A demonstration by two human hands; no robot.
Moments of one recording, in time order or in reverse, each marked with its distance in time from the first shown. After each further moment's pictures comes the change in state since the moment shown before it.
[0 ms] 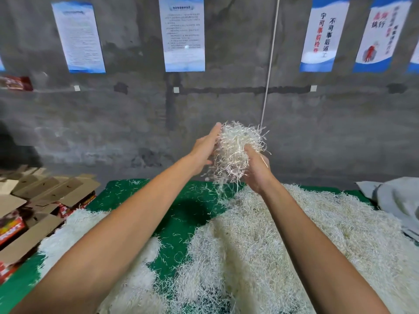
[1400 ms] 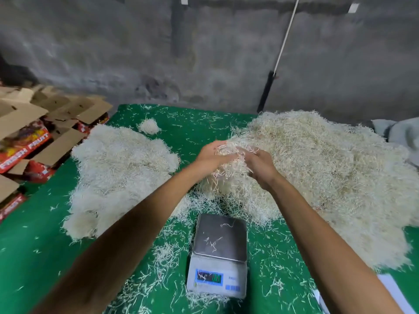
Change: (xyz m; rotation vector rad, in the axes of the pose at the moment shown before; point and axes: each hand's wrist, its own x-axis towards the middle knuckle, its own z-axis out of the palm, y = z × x) left_hand -0.177 -0.206 -0.047 0.204 -0.150 -0.093; right_hand -0.150 0.178 -0.015 -0.497 -0.045 0.169
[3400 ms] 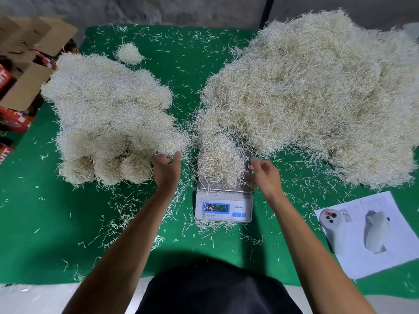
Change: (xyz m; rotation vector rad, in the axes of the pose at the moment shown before) left_hand -0.102 -0.227 0.009 -0.013 0.632 -0.393; right_hand -0.111 0.208 0.015 -0.025 0.235 0.239
